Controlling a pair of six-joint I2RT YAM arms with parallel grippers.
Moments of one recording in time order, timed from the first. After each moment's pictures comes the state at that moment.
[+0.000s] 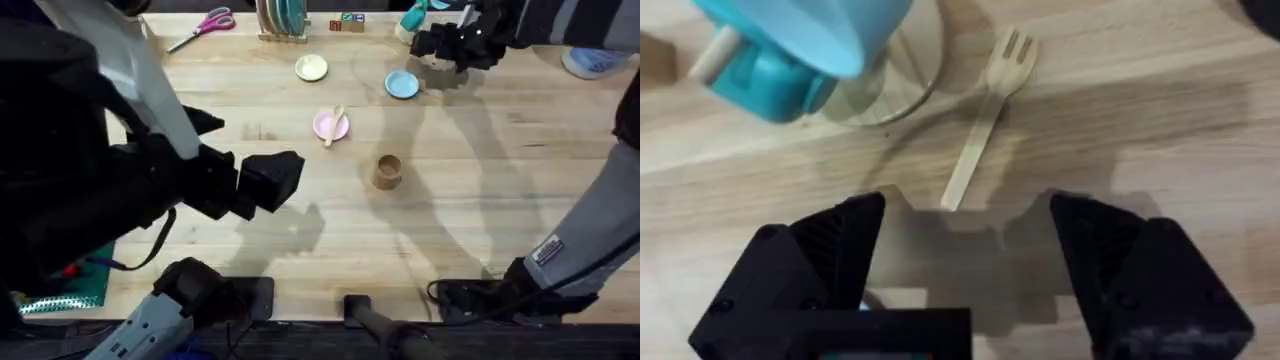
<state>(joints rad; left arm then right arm) -0.51 0.62 0.98 -1.04 -0.02 -0.07 0.03 2.07 1.43 -0.27 0.06 0.26</state>
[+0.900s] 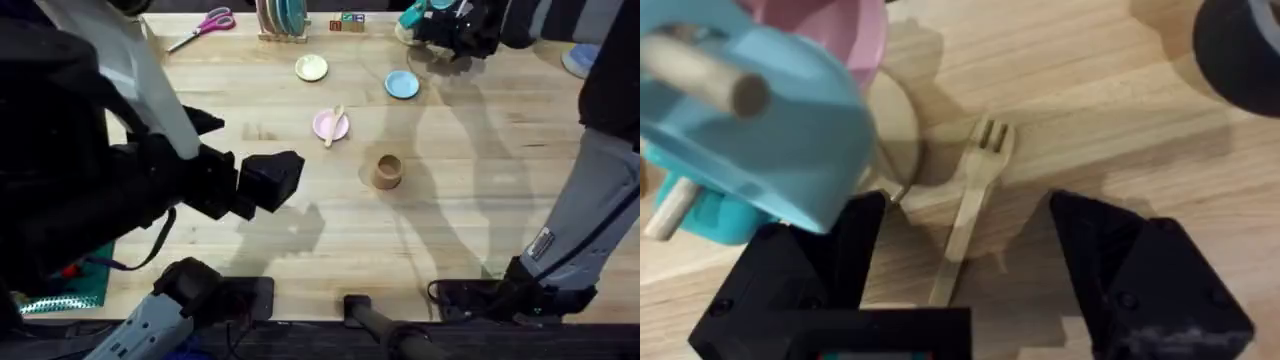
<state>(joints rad) -0.51 0.62 0.98 -1.04 -0.02 -0.07 0.02 2.23 1.60 -0.21 0.15 0.30</state>
